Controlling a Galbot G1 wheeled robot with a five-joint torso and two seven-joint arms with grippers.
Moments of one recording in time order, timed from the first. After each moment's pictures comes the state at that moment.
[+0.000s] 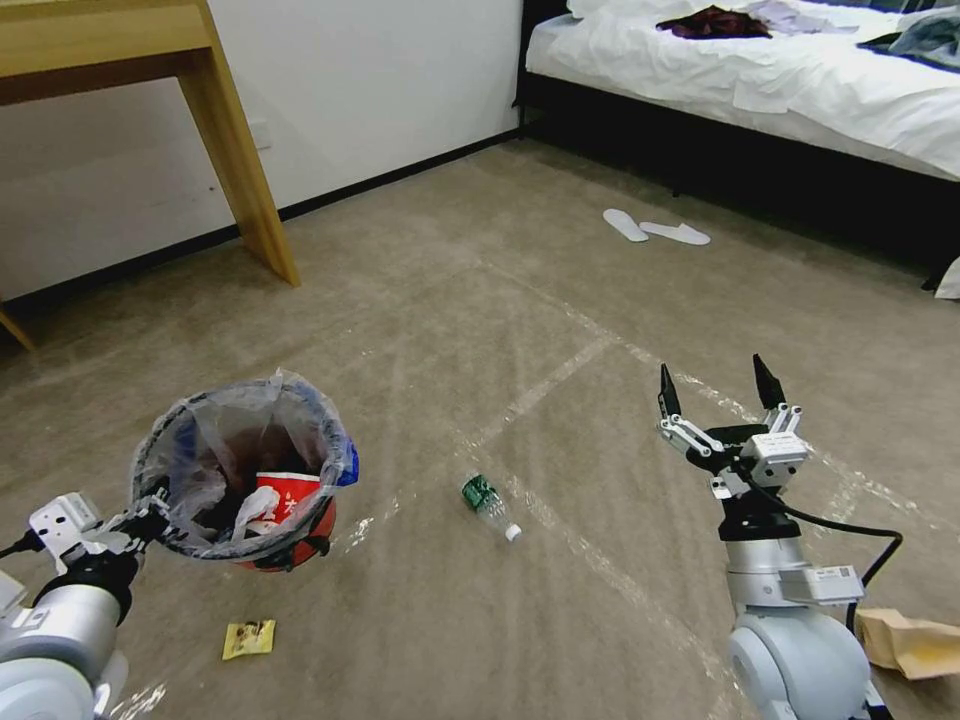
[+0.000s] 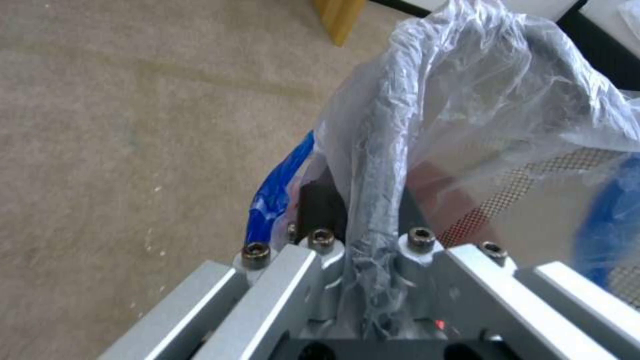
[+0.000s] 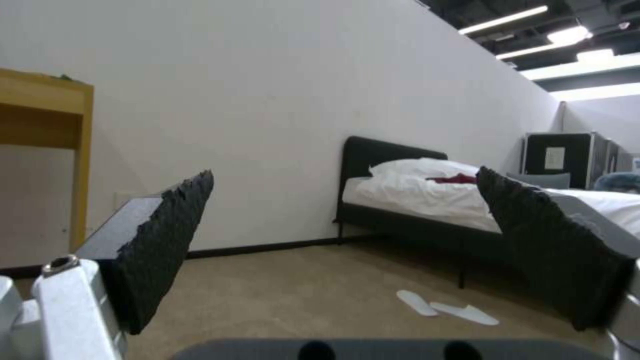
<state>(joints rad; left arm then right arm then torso) 1.65 -1.34 -1.03 -2.39 -1.03 0.53 -0.40 -1.51 1.23 0.54 2.18 0.17 0.32 0.12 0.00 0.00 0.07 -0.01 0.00</state>
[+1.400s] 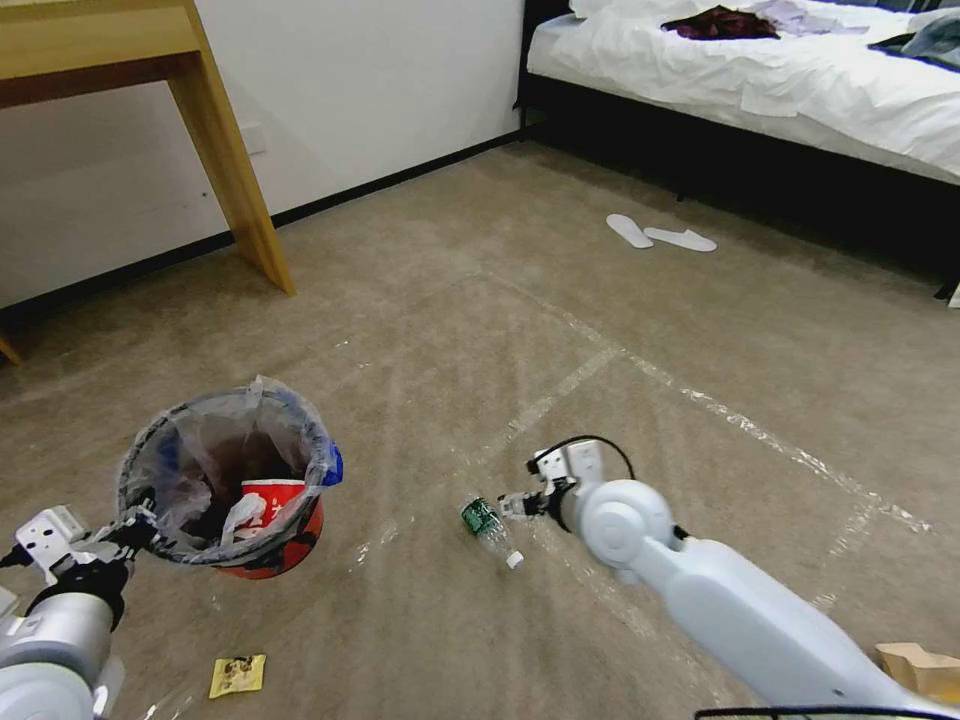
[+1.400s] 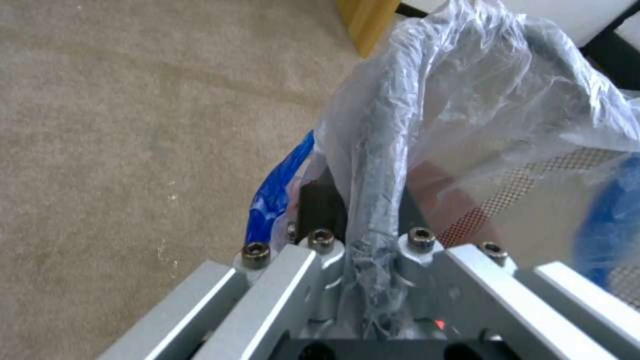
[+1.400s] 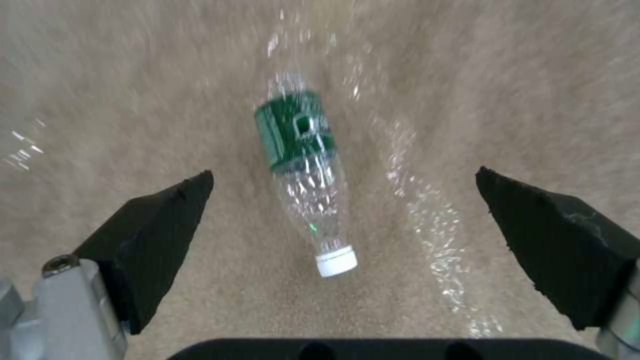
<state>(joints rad) 1.64 -1.39 -1.06 -2.35 -1.01 0.52 -0.40 -0.69 1.02 -0.34 1.74 1.19 -0.75 0.67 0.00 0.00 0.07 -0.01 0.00</state>
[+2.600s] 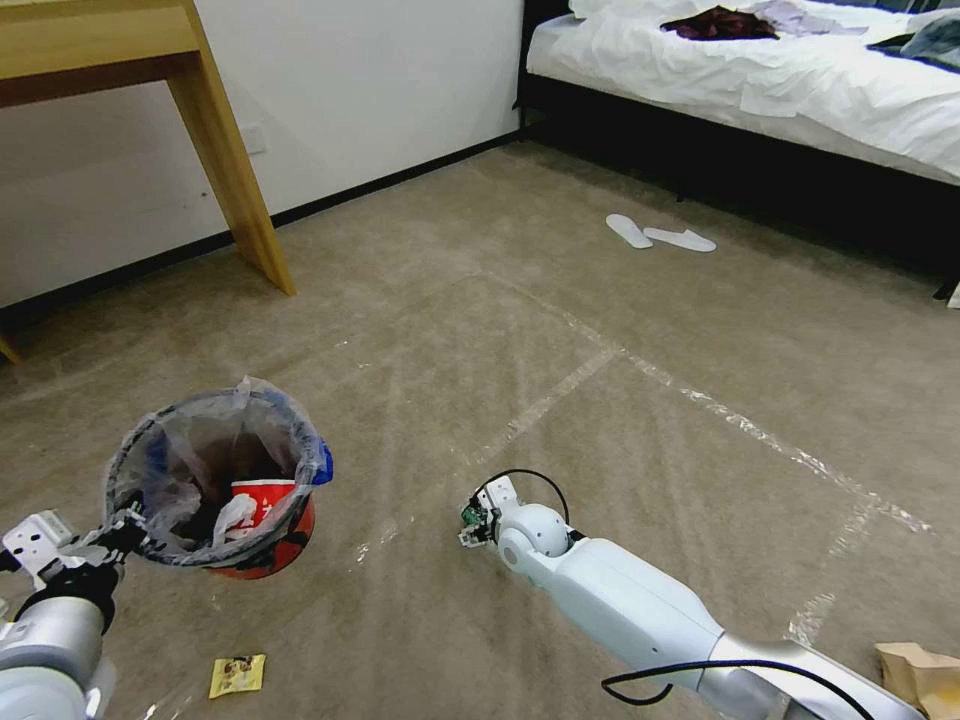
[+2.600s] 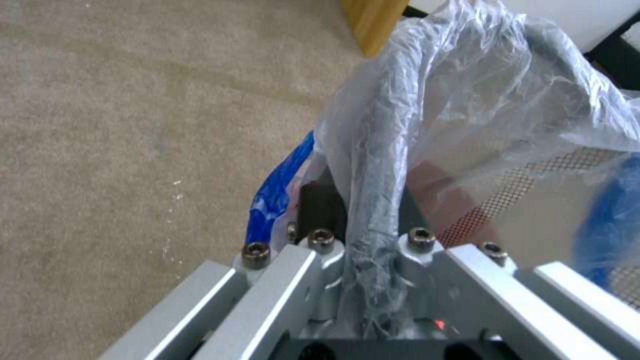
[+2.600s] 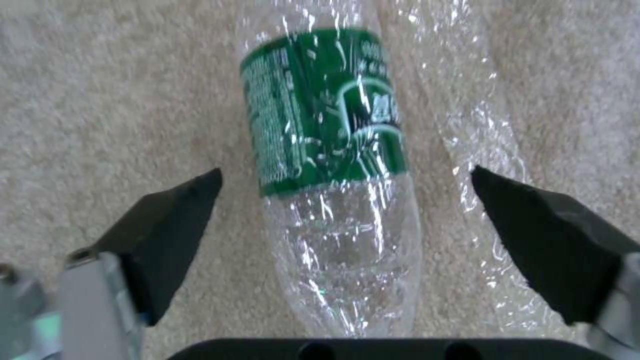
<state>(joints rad) 1.64 -1.39 -1.07 -2.33 -1.02 0.51 -0.40 -0.60 1.29 -0.49 1.20 0.79 -0.64 0.41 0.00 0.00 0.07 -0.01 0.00</state>
